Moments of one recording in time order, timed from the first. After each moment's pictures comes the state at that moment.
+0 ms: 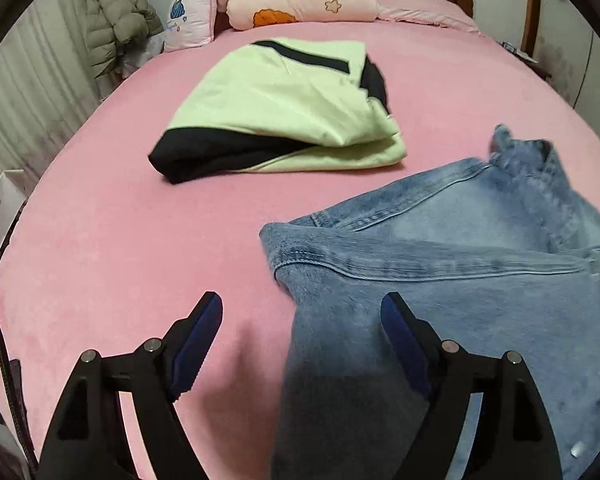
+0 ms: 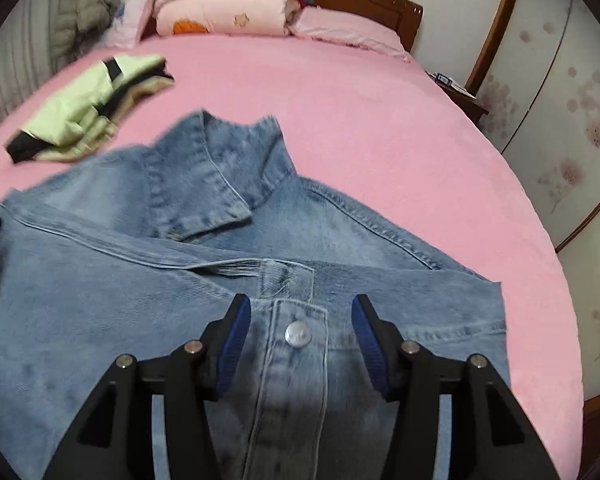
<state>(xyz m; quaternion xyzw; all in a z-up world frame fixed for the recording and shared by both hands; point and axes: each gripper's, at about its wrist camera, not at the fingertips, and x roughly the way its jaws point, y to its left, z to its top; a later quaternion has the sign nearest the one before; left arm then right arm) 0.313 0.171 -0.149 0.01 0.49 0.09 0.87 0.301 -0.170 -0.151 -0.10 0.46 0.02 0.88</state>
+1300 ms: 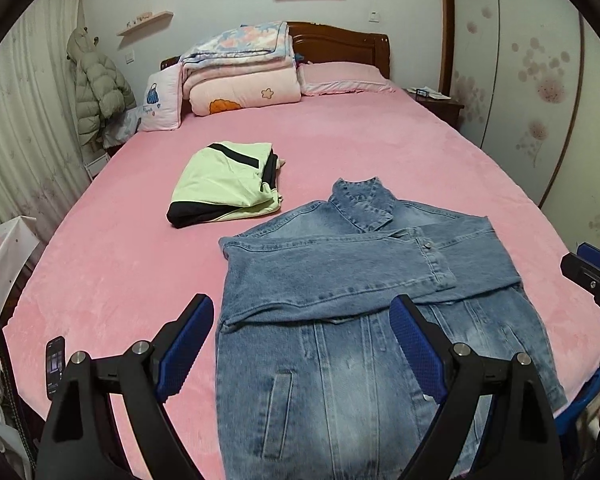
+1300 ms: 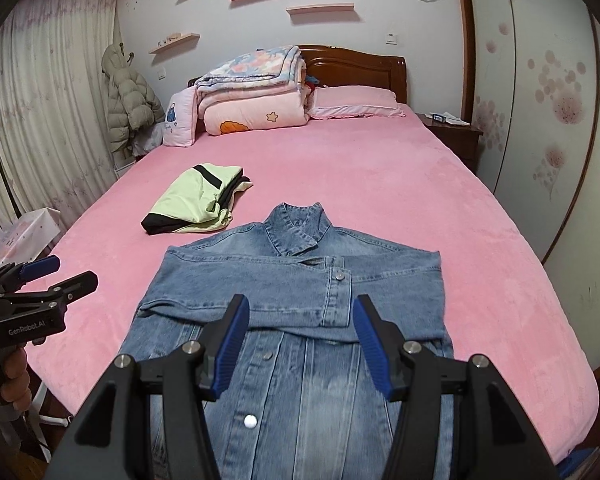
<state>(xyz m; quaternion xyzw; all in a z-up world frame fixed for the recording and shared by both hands) 0.059 0.043 0.052 0.03 0.39 0.01 0.92 0.056 -0.190 0.037 0.02 0.36 0.08 0.93</state>
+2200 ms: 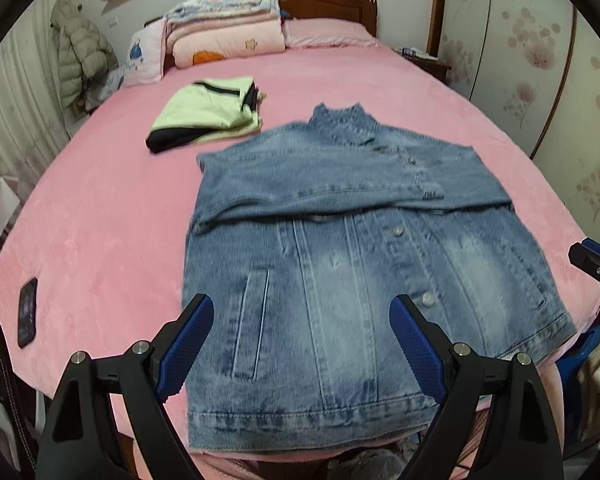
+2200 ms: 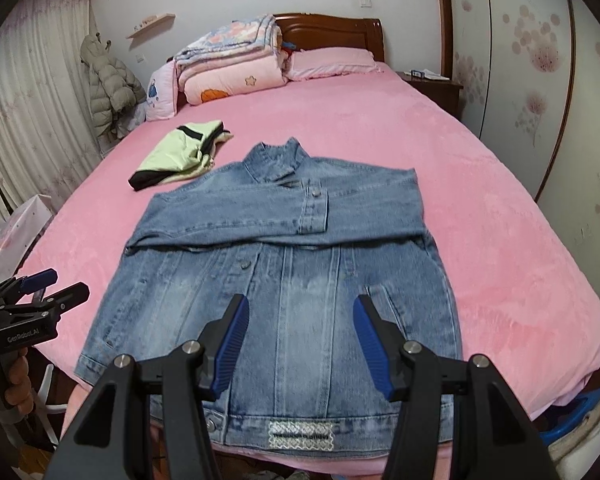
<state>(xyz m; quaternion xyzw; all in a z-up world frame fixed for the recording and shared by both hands) -0.002 0.042 -0.039 0.01 0.46 -0.02 0.89 -0.017 -0.220 -0.033 0.04 0.42 0.06 0.91</state>
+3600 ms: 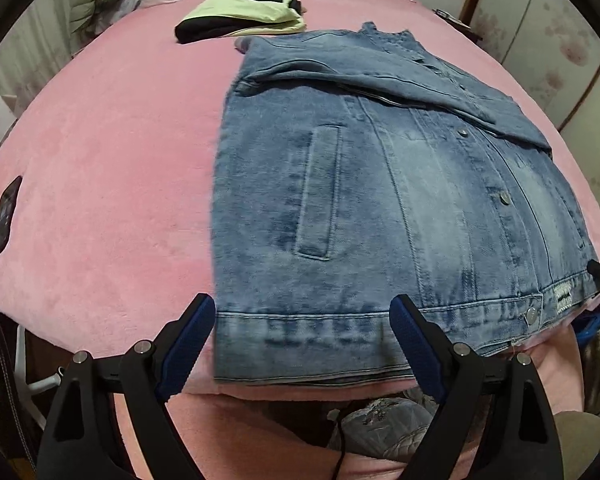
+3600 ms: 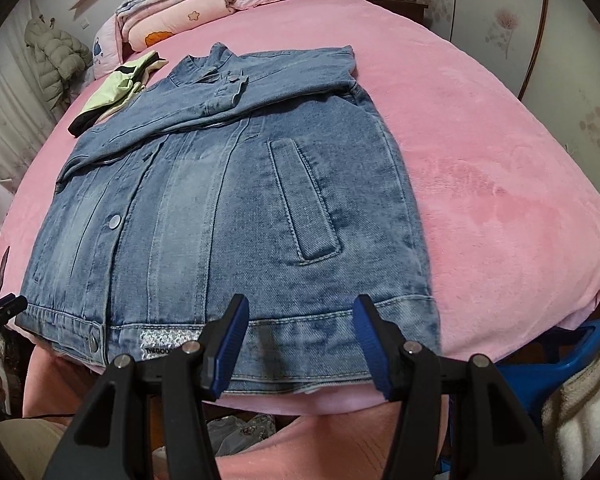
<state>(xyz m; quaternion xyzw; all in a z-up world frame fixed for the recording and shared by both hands) -0.045 0.119 -0.138 -0.05 0.54 0.00 0.84 -0.039 -0.295 -0.148 0.07 0.53 0.01 0.85</state>
